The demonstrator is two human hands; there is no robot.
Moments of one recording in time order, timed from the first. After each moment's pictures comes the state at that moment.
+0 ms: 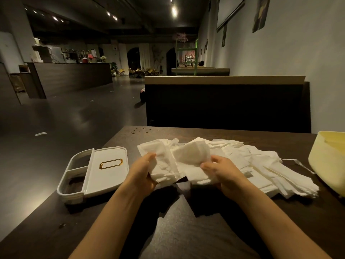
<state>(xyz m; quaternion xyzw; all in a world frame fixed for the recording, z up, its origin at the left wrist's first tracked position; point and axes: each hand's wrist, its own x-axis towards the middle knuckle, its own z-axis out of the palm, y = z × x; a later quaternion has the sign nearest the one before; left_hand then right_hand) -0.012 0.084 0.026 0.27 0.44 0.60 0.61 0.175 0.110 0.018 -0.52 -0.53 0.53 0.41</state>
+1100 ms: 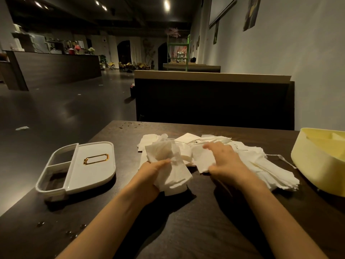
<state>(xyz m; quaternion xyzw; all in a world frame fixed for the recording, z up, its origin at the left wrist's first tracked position) 0.023 0.084 0.005 0.31 0.43 0.54 0.66 0.217 0.129 0.019 -0.60 -0.78 0.06 0.17</state>
